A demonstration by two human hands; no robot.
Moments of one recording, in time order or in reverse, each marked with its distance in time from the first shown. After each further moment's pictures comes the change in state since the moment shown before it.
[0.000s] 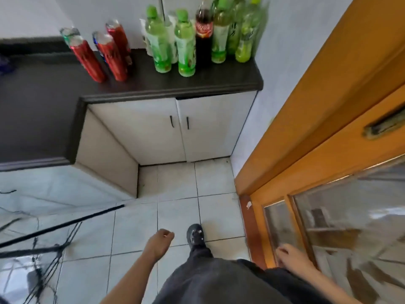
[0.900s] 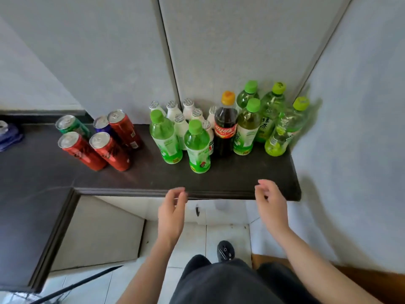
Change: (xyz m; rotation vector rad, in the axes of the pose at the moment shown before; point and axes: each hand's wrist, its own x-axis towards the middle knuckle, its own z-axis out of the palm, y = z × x) left_hand 0.134 0.383 -0.196 -0.546 0.568 0.453; right_hand 0.182 -0.419 -0.276 0.467 0.474 -0.645
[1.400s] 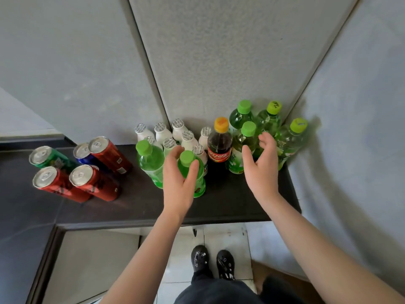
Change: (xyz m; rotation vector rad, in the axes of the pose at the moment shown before) left_hand 0.091 0.109 0.029 0.031 0.037 0.403; right_hand 0.097 -0.109 0.003 0.108 0.264 -0.257
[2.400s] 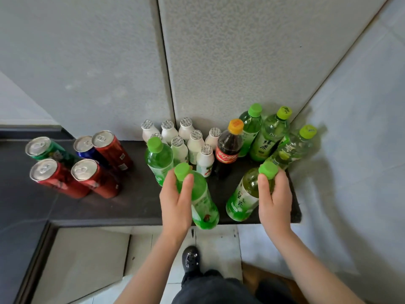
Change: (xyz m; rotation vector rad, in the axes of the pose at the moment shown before) left_hand -0.030 -0.005 -0.028 -0.353 0.040 -0.068; right_hand -0.057 0.005 -0.014 -0.004 -0.004 -0.136
